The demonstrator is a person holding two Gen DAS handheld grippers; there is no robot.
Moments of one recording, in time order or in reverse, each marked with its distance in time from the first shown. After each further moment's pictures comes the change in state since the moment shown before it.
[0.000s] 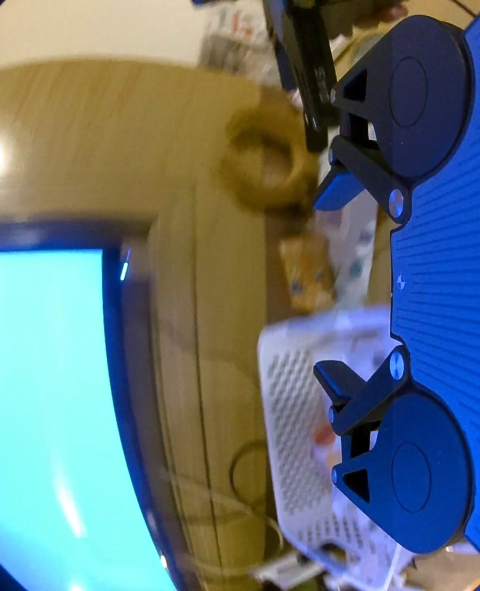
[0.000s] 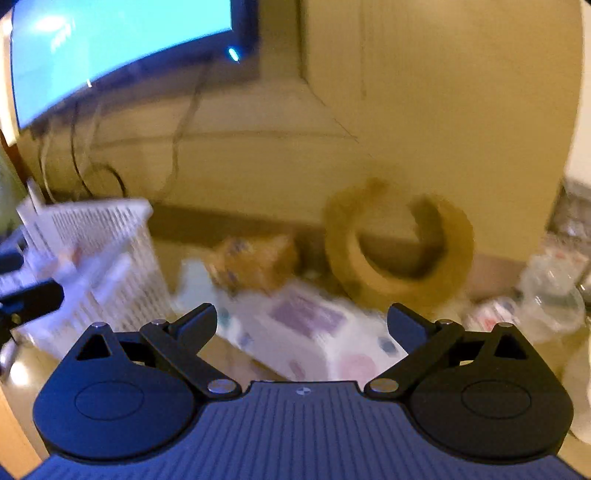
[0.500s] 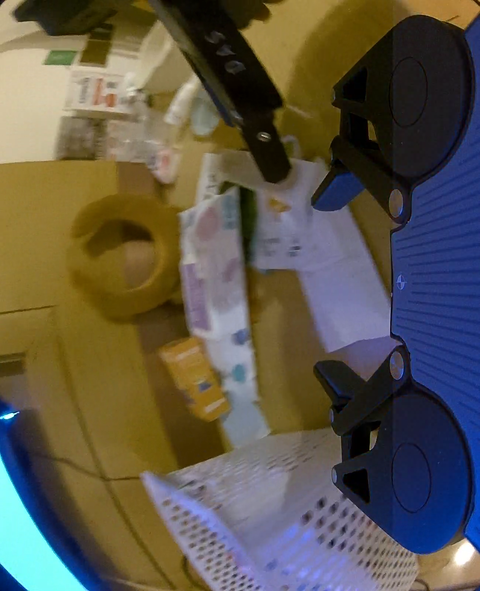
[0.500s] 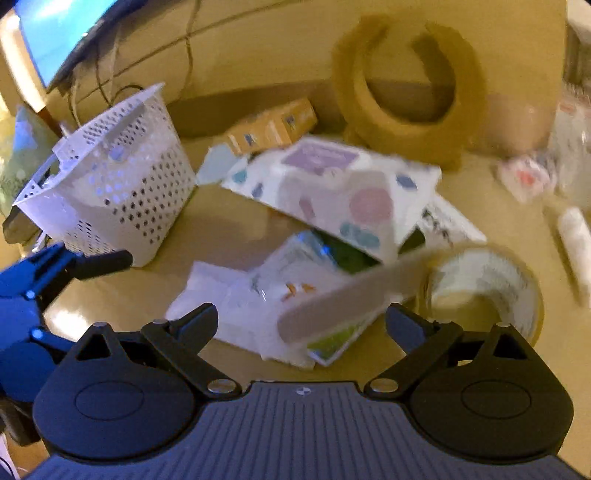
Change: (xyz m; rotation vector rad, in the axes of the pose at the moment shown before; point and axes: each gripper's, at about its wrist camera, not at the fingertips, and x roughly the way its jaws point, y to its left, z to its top) left arm 0.046 -0.069 -0.108 0.204 0.226 -0.150; right arm 0.004 -0.039 -0.092 0.076 0.254 0.200
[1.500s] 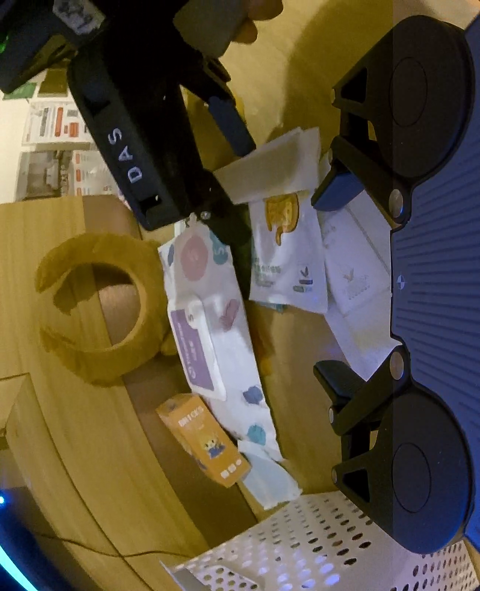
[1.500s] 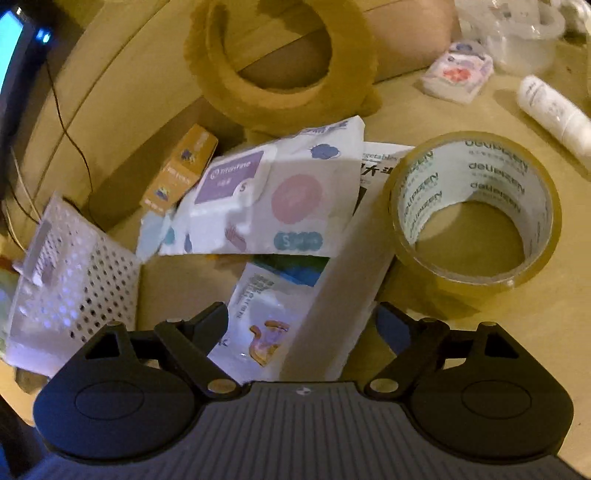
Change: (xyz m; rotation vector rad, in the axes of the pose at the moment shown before) left arm 0.062 -0.020 0.012 0.143 0.007 -0.075; right arm 0.042 -0.052 0.007 0.498 -0.030 0.003
